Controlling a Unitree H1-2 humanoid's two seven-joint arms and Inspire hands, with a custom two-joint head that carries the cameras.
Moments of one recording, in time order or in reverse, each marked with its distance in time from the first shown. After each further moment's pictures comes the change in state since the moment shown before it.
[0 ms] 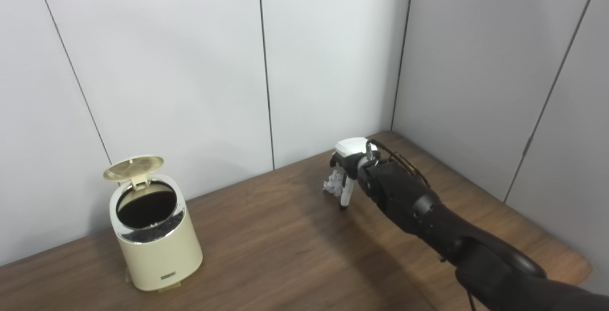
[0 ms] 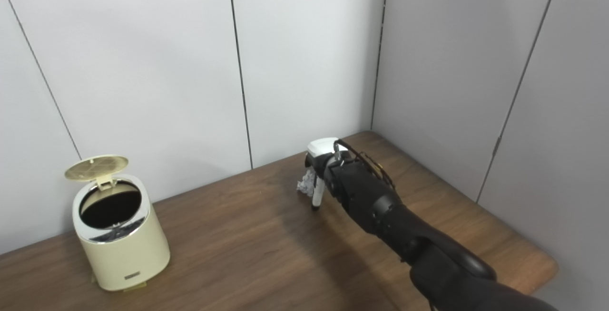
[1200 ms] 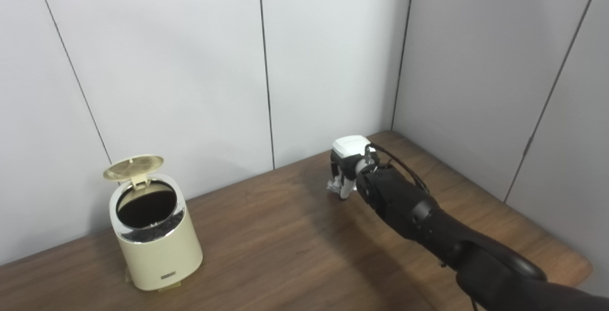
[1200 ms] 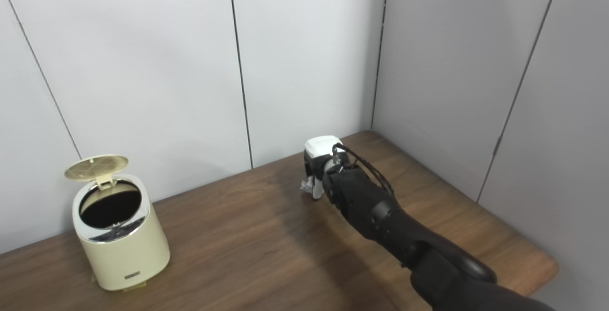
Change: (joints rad) left arm 0.003 -0.002 -0.001 -0.005 0.019 0.001 0.003; right arm 0.013 0.006 0.043 -0.011 0.005 0.016 -0.137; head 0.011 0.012
